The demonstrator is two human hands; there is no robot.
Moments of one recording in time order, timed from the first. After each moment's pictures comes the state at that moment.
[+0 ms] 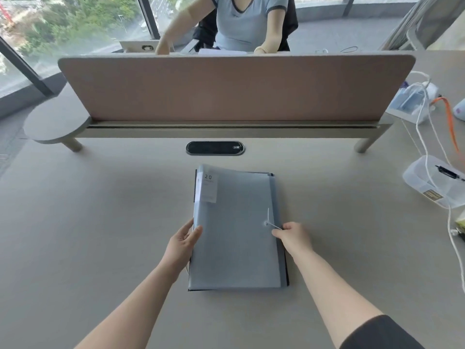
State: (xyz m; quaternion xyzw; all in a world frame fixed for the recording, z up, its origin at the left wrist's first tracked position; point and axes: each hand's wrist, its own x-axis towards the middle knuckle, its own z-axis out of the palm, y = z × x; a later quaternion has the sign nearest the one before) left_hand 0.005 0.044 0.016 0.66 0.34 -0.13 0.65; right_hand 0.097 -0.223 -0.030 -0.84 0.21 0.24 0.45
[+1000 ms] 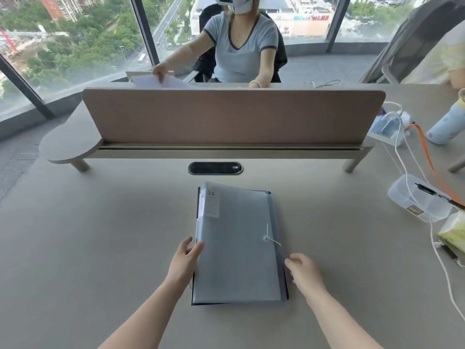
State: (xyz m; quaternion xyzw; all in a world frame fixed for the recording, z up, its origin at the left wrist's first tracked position) left_hand -0.001 0.045 0.023 0.68 0.37 -0.12 0.62; right_hand 0.041 -0.245 -0.003 -0.80 0.24 0.24 0.49
